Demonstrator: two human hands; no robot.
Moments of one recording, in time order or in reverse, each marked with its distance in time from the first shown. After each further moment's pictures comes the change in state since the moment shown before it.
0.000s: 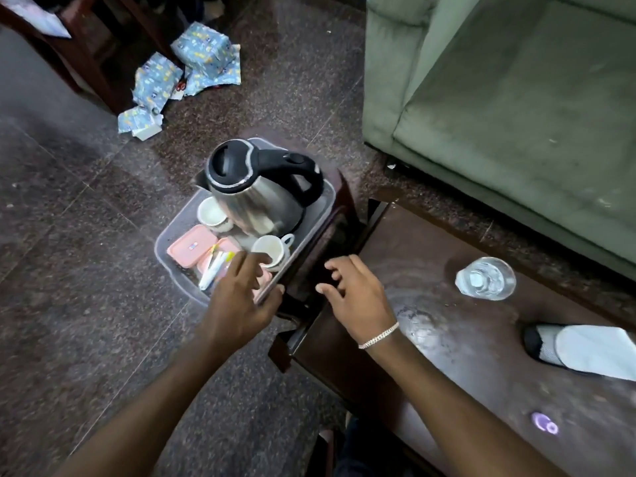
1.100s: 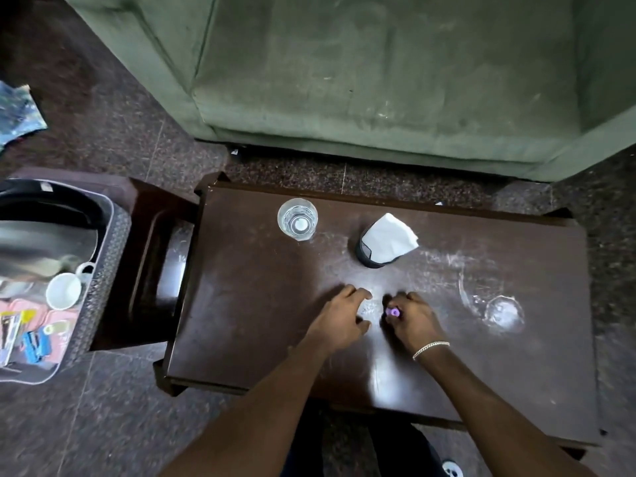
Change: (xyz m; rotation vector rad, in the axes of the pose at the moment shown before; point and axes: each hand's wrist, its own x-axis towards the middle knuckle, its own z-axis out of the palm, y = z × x) left_hand -0.086 0.251 0.346 -0.054 -0.869 0.270; right_hand -0.275 0.266 -0.176 -0.226 0.035 0.796
